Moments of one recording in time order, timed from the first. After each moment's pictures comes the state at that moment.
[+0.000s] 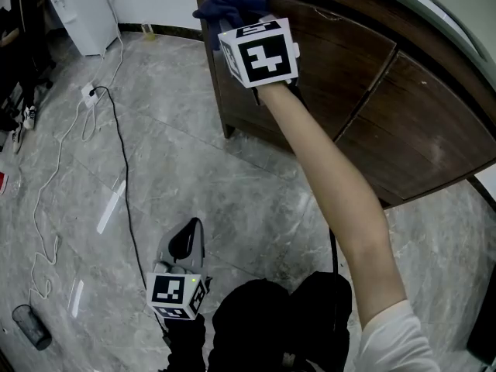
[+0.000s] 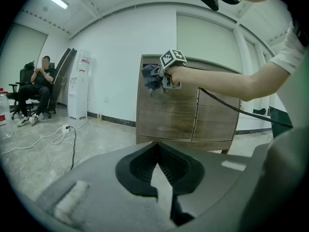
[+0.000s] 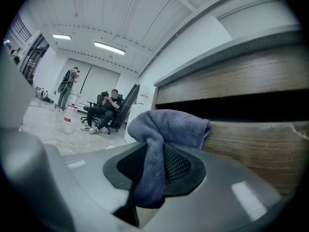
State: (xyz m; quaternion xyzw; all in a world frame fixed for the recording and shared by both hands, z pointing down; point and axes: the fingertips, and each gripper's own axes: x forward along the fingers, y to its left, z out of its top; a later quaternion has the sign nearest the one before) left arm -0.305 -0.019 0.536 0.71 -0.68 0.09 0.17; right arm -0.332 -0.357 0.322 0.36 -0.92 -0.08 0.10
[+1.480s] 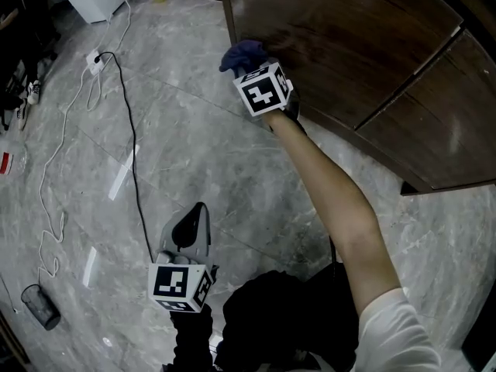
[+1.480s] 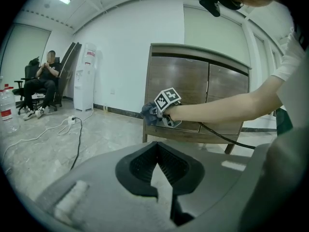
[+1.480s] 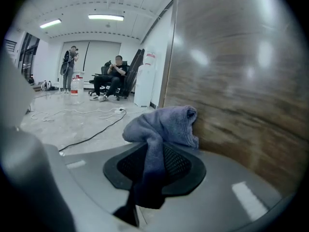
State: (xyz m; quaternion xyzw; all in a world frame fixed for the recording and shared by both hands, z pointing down) left arm -0.330 -0.014 0.576 0.69 -0.69 0.11 0.20; right arm -0.368 -0.350 0.619 0.30 -0.91 0.01 0.27
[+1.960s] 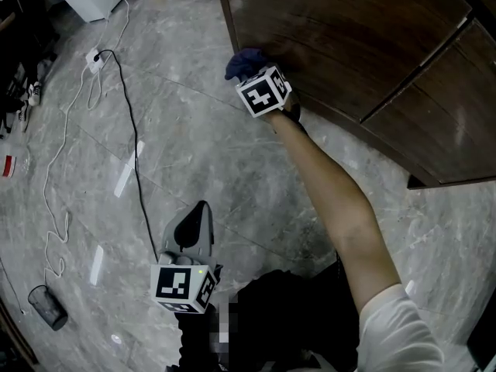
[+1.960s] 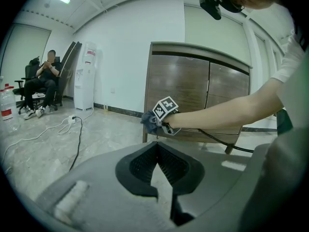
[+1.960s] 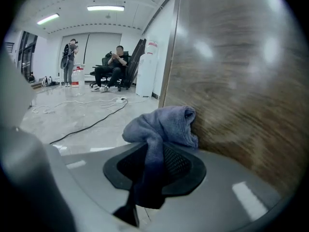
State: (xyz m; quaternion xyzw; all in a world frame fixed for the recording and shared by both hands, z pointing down) left arm -0.329 -0.015 0.579 0.68 -0.69 0.11 0.21; right arm -0.366 -0.347 0.681 0.29 -0.90 0.02 0.31
